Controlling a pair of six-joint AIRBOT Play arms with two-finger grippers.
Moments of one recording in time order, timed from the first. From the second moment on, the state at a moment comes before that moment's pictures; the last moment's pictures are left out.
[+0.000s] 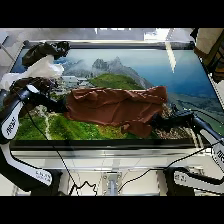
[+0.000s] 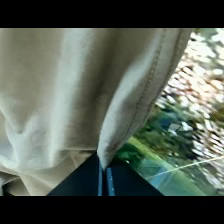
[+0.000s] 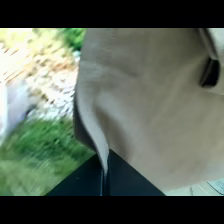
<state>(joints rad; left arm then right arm) 0.22 -1.77 1.25 1.07 -1.19 -1.21 -0.20 -1.33 0.58 2.26 -0.85 -1.77</state>
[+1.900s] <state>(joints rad) 0.17 -1.00 2.10 1.06 -1.47 -1.37 -0.38 -0.88 1.95 1.98 -1.40 -1.81</state>
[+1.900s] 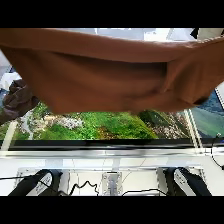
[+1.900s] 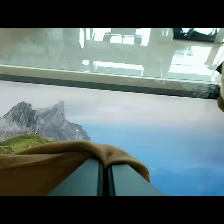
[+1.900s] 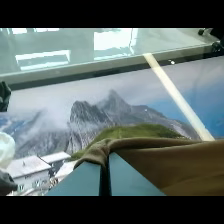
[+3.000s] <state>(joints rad) 0.16 -1.71 1.86 1.05 -1.30 -1.28 -0.35 -1.48 1.51 2.11 -1.09 -1.79</state>
